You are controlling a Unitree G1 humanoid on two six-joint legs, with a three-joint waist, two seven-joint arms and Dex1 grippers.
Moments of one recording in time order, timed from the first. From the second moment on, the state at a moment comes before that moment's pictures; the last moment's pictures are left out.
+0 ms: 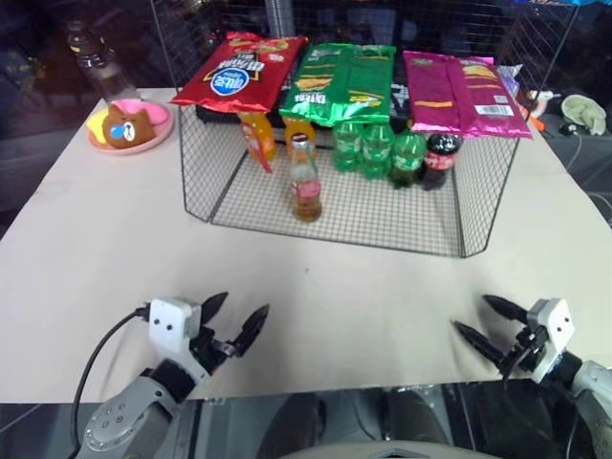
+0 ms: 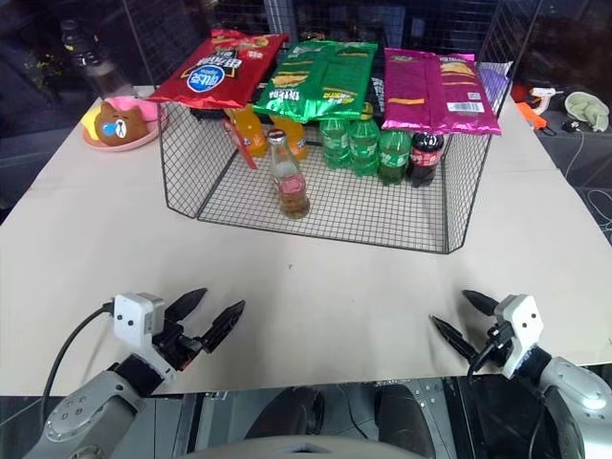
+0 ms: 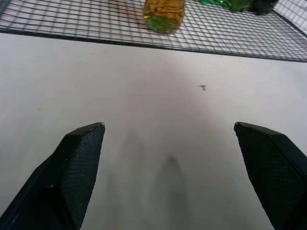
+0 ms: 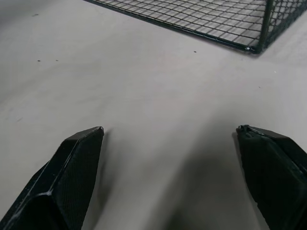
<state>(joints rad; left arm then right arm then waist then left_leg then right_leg) 0.54 0.39 0.27 -0.67 -0.53 0.40 -0.46 0.39 -0.51 -0.26 -0.20 0.44 0.06 0.90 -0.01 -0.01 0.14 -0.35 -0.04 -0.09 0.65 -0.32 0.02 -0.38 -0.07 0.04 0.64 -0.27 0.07</state>
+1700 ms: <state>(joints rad) -0.80 0.34 0.21 0.67 -0.37 -0.05 -0.69 0.18 -0.40 -0.03 -0.61 0.44 0.10 0.62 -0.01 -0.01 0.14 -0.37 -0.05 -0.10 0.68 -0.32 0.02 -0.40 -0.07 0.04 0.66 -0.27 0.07</state>
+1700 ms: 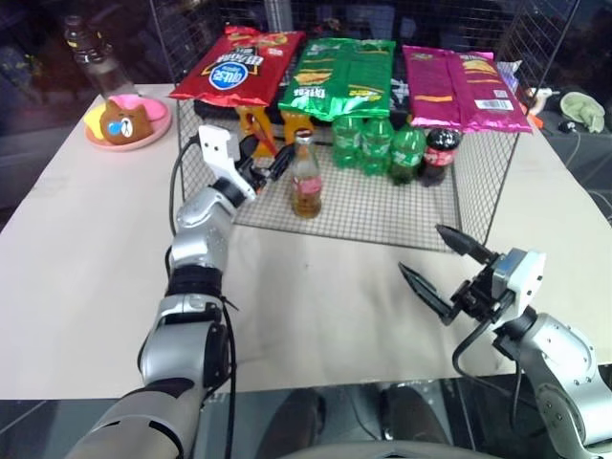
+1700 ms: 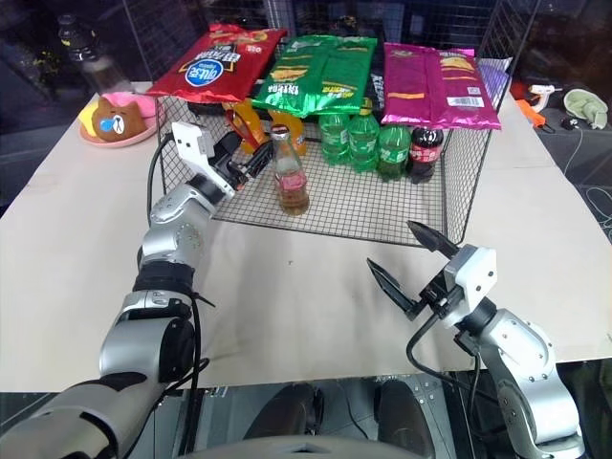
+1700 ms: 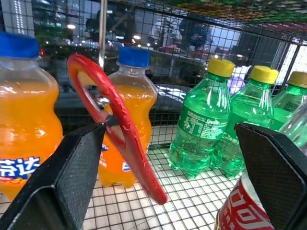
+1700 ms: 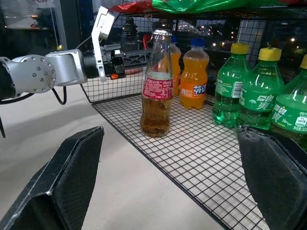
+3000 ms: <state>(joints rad) -0.95 0.32 0.26 1.05 -0.30 -0.27 -0.61 0.18 -0.39 -0.02 -0.57 0.41 0.06 0.63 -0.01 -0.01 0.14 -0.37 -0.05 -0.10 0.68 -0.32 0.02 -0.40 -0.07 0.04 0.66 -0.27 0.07</state>
